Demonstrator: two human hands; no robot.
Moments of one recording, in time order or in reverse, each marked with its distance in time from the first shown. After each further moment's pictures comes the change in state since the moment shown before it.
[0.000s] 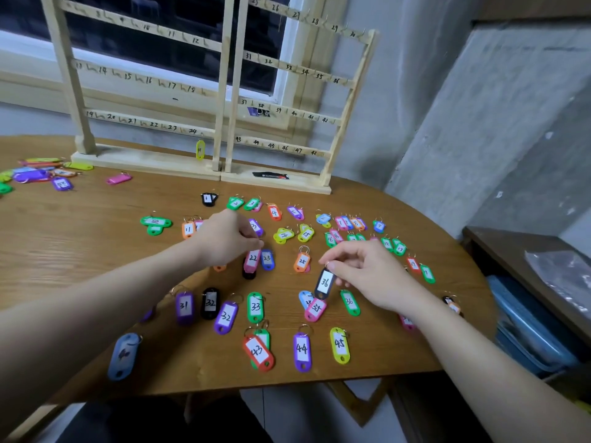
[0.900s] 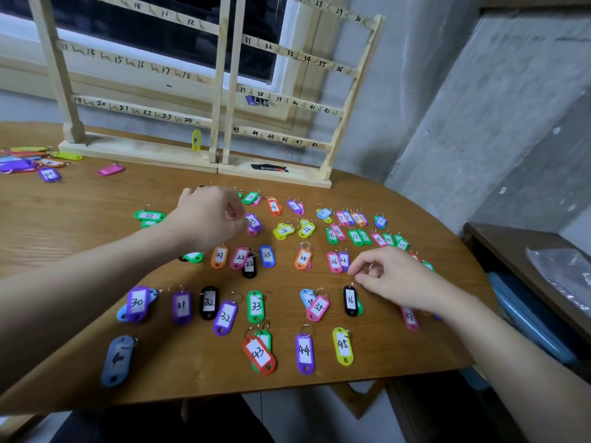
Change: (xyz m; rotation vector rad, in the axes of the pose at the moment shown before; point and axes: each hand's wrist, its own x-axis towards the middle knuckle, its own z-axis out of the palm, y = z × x) left_hand 0.007 -0.012 -0.023 0.206 0.235 0.128; right_hand 0.004 0.037 -0.031 -0.418 -0.104 0.101
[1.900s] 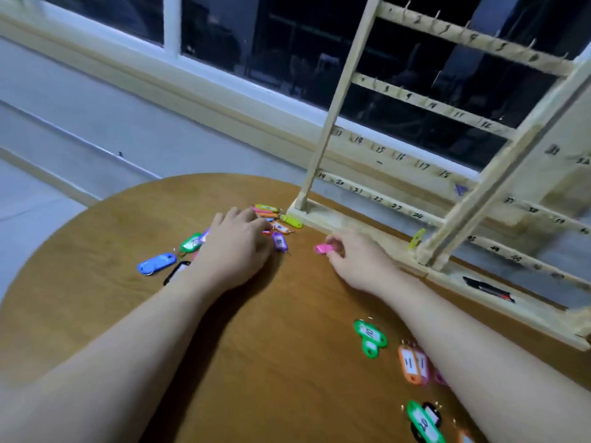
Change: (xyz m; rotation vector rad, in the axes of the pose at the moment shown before) left_hand -0.026 -0.292 -0.092 0.308 0.302 -0.352; right_hand 0.299 -0.343 0.134 -0.192 0.028 -0.425
